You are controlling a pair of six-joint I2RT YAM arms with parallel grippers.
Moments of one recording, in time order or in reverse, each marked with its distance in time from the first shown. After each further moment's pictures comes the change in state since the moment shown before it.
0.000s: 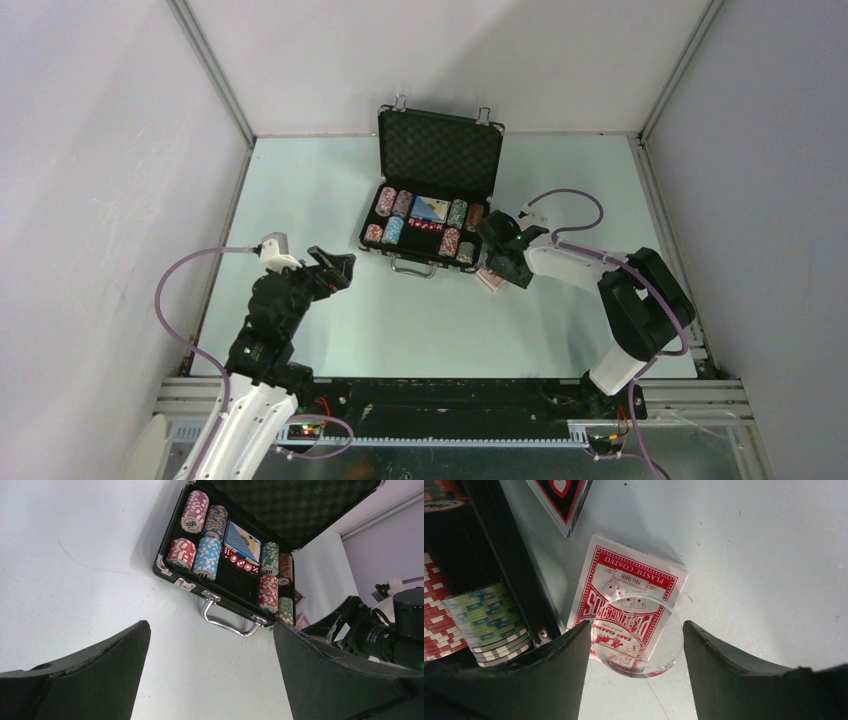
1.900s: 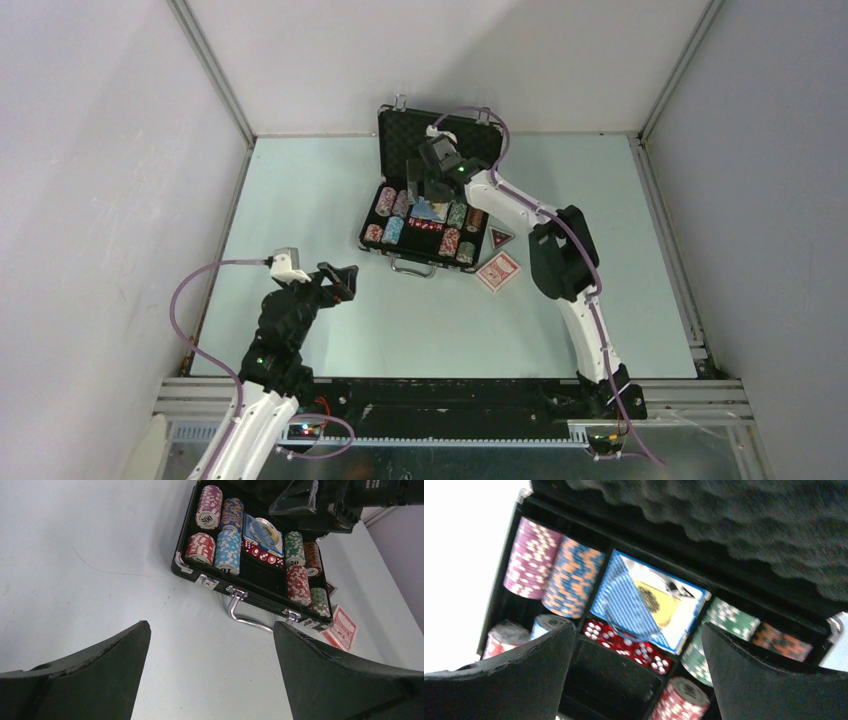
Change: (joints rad) left arm 0.000 -0.105 -0.210 0.159 -0.006 0.132; right arm 0.011 0.618 1.010 0.009 -0.235 -0.607
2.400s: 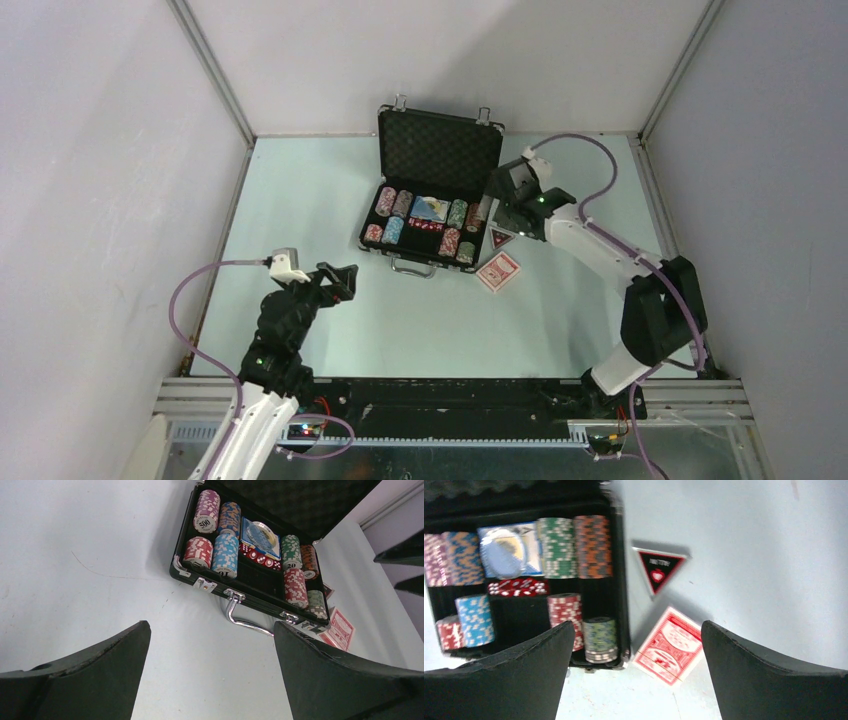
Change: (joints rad) left arm 0.000 -0.011 0.000 0.004 0.000 0.000; right arm -0.114 -0.649 -0.718 0.007 0.150 0.253
